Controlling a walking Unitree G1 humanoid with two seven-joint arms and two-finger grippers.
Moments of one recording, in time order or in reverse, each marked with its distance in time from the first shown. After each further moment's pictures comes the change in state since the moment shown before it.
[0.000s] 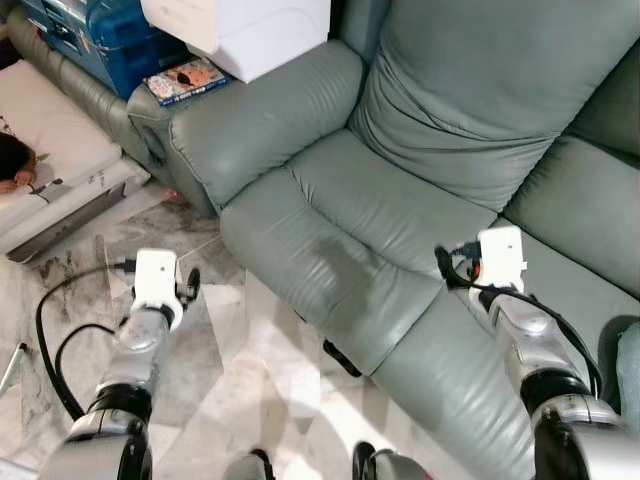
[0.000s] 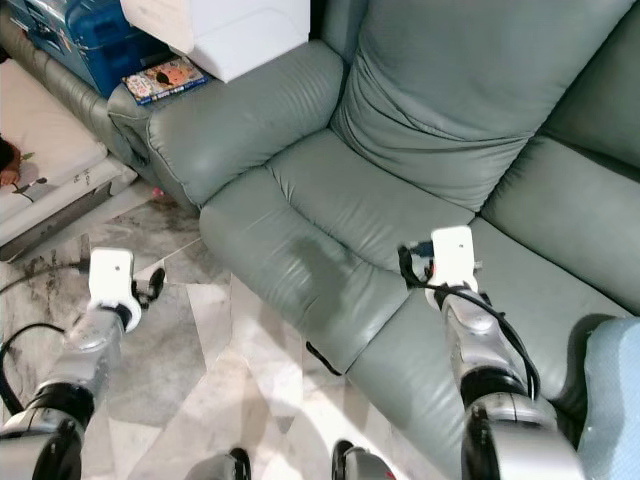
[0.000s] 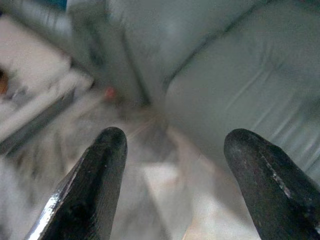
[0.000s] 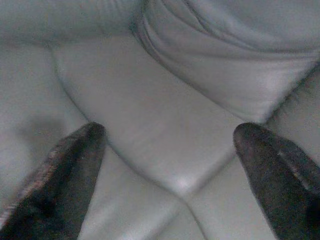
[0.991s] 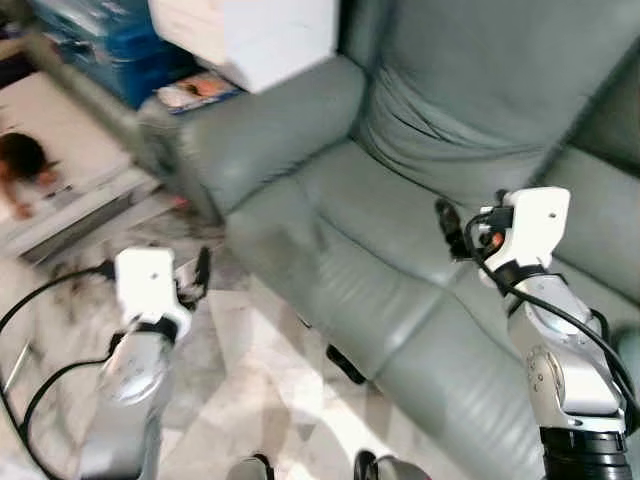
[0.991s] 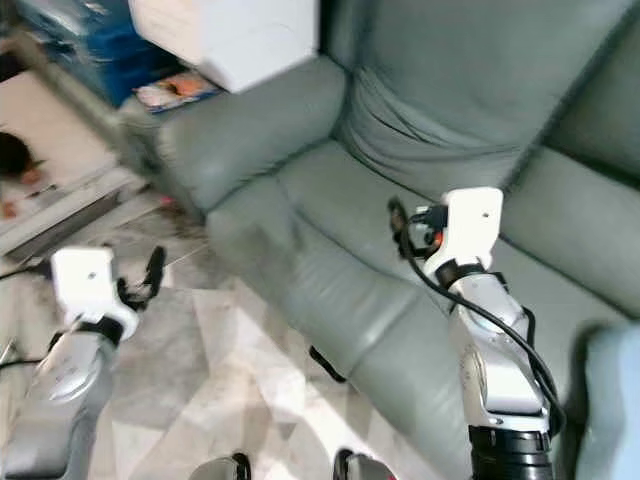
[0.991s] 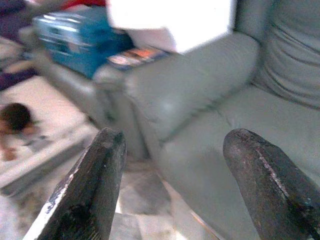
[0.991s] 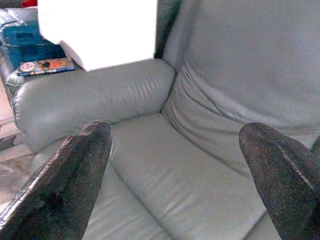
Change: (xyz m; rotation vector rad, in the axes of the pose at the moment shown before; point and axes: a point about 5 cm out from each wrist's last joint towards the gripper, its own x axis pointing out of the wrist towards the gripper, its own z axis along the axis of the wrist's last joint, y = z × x) left arm -0.079 -0.037 0.065 -0.043 -0.215 0.038; right arm -0.042 0.022 0.090 0.105 -0.184 -0.002
